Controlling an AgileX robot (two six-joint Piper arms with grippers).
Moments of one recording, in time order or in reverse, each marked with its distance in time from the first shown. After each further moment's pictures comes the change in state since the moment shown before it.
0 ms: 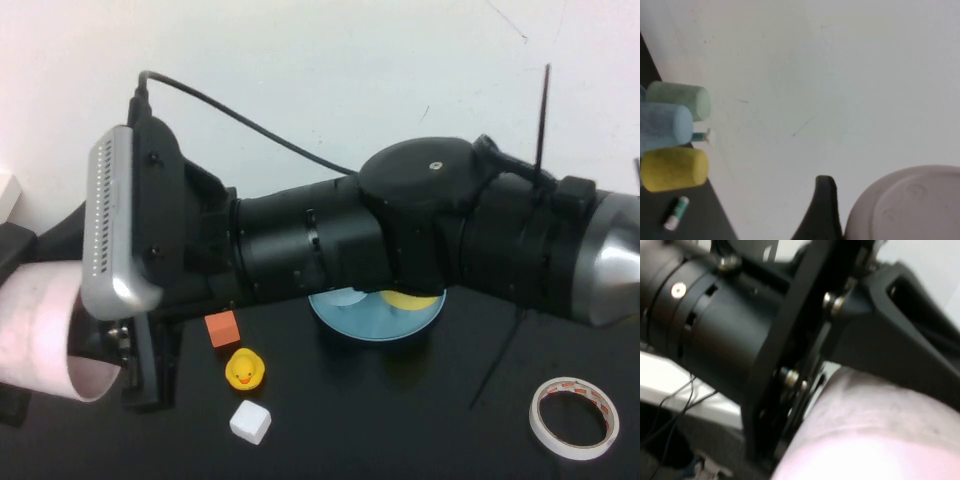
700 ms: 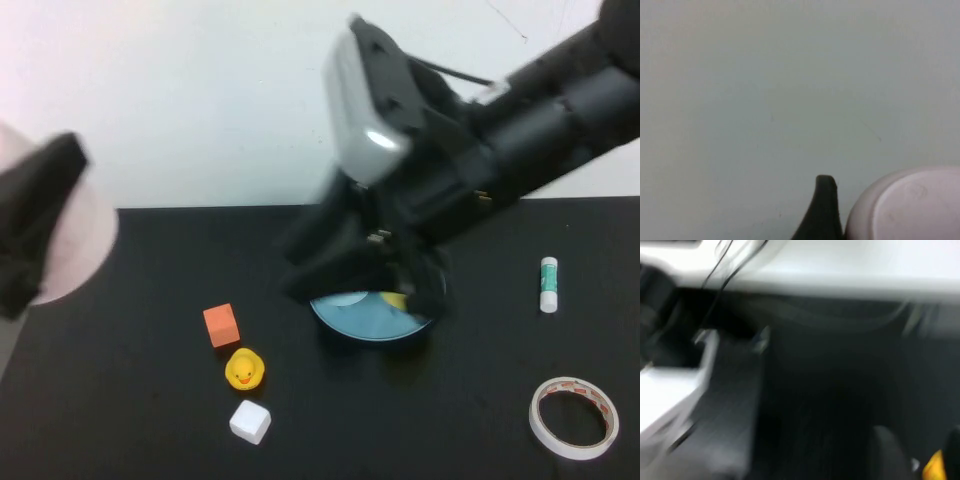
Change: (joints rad) right arm -0.317 -0.199 0.000 -0.635 0.408 0.713; left arm 0.000 0.141 -0.263 0.006 0.089 1.412
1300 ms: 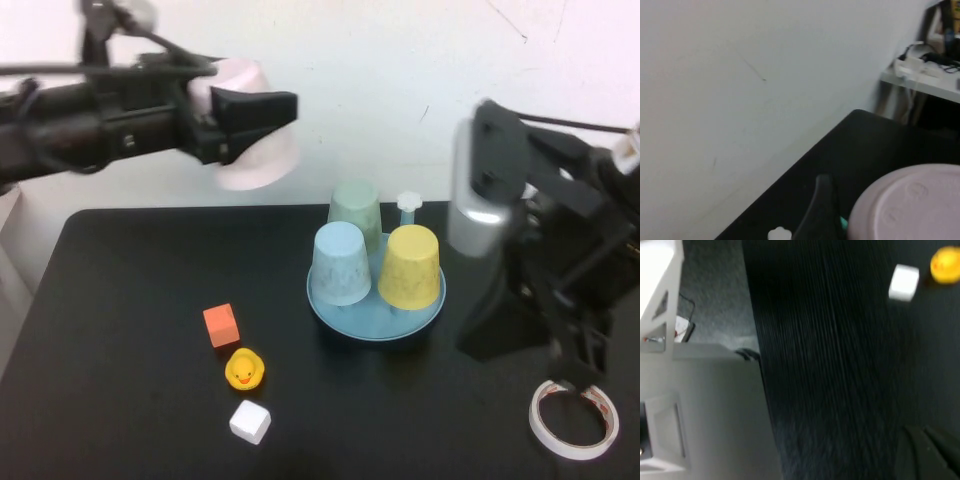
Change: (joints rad) right arm -0.046 -0.184 0.134 -0.455 0.177 0.448; left arm 0.000 0.995 -0.627 0.024 0.597 0.206
